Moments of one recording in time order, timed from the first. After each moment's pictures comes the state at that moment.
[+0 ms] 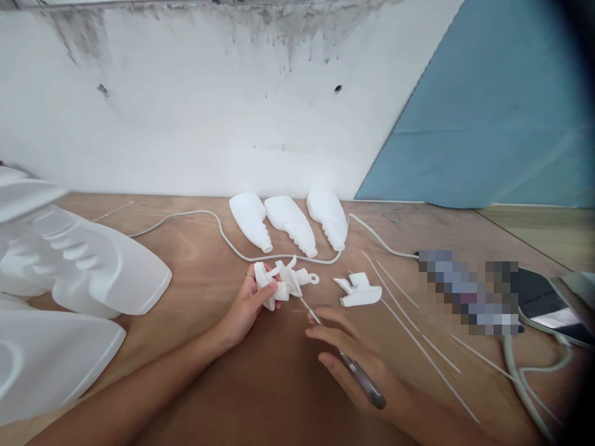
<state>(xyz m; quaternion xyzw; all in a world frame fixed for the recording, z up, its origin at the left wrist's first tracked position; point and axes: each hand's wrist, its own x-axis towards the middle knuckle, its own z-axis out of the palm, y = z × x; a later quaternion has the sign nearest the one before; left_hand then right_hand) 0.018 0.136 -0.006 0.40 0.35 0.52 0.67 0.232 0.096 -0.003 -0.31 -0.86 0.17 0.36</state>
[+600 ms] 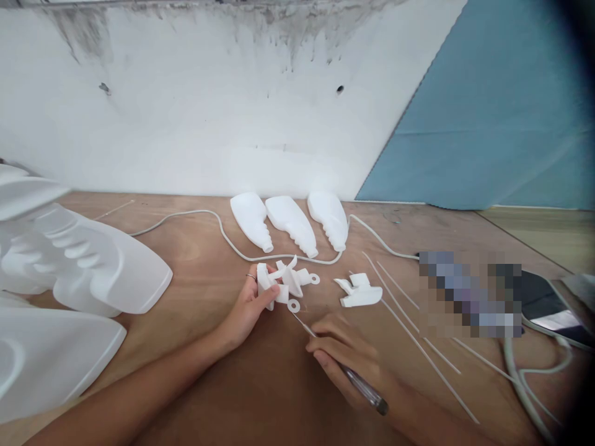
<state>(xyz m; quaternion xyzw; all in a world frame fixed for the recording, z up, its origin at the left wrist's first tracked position) 0.015 0.134 -0.016 0.44 0.38 0.51 0.63 0.227 0.095 -0.001 -0.29 -0.88 0.17 0.34</state>
